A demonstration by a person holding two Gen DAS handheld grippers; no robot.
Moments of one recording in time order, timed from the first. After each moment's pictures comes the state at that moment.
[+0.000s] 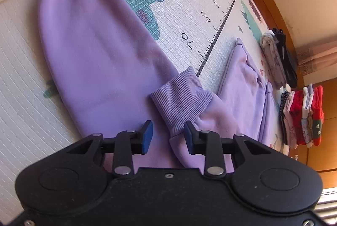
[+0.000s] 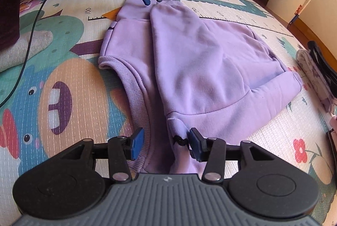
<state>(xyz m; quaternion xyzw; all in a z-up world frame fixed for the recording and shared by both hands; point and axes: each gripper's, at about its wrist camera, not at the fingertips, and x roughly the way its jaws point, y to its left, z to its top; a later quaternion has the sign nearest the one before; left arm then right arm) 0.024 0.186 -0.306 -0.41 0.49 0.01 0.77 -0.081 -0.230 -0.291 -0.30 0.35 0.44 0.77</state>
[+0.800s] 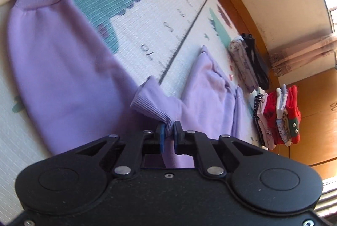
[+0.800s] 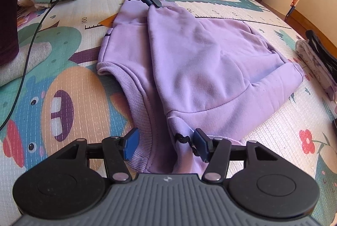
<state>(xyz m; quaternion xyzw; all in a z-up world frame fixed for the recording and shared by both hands) 0.039 0.167 -0.264 -0.40 0.43 -0.05 0.81 -0.079 -0.237 -0.291 -0.27 0.35 0.44 0.78</state>
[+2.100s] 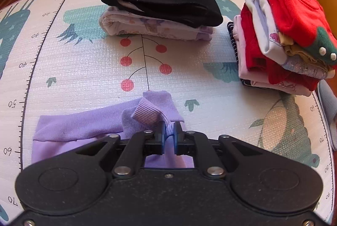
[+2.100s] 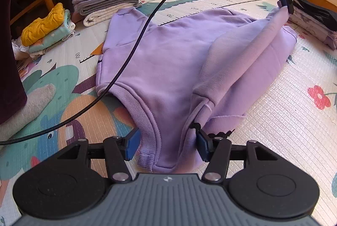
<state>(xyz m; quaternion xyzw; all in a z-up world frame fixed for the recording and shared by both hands) 0.279 -0.161 -0.233 0.01 0.51 -0.13 0.85 -0.066 -0.268 -0.293 -0.11 0.40 0.44 0.80</state>
